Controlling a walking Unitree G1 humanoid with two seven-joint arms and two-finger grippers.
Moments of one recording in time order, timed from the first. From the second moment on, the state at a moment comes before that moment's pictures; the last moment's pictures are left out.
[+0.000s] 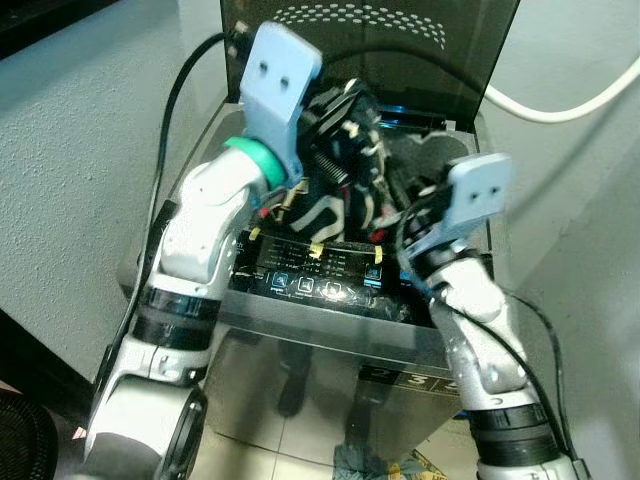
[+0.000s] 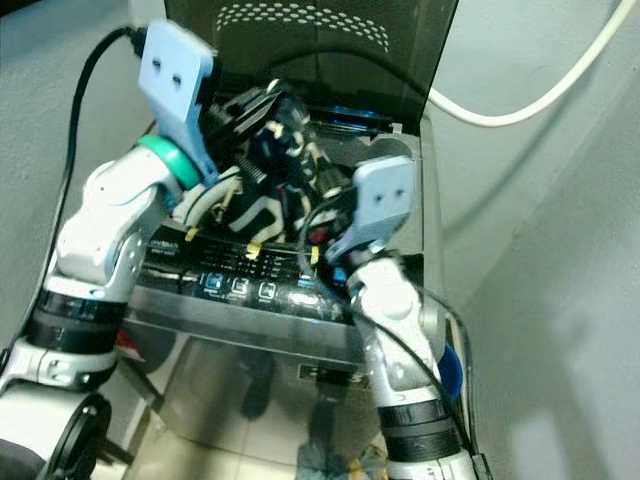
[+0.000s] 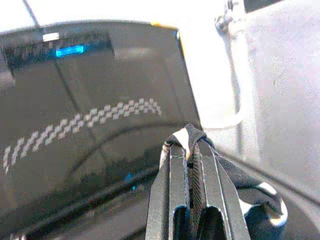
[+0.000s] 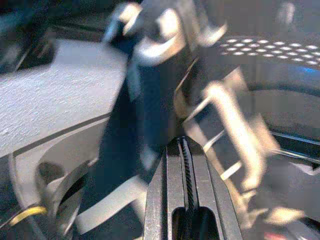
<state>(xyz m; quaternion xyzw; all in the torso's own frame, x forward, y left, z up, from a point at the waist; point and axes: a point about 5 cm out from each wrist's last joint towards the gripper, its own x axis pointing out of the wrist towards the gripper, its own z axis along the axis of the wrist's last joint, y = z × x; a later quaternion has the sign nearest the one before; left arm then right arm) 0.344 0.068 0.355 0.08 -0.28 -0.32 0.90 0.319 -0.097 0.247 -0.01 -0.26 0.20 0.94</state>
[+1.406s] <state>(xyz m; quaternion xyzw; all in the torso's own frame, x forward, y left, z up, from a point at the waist) 0.325 0.041 0.343 -0.06 -0.23 -0.38 0.89 0.318 -0.056 0.244 -0.07 -0.30 0.16 0.94</state>
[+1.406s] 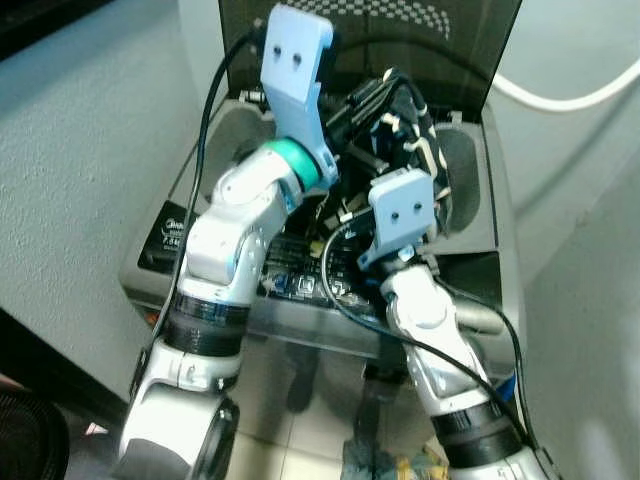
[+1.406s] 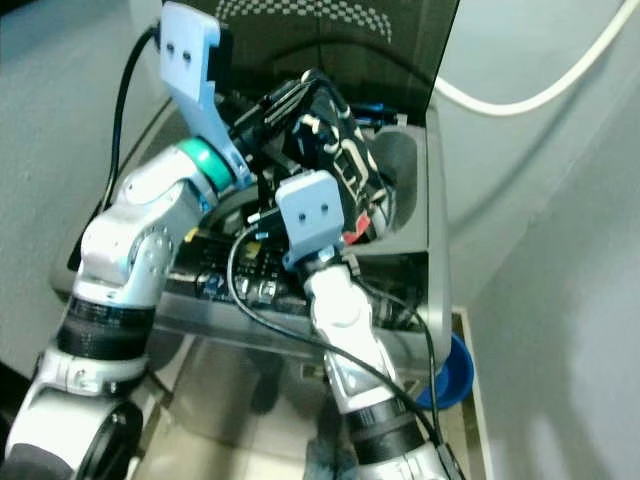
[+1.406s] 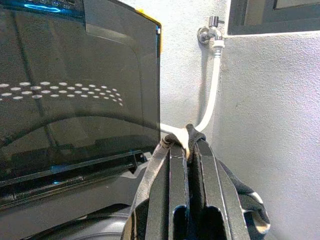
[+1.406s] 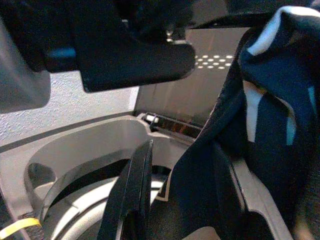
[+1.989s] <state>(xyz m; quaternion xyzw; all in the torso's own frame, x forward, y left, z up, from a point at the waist) 0.315 0.051 0.337 -0.07 -0.20 -0.38 0.90 0.321 -0.048 0.241 -0.08 -0.31 0.17 0.93</state>
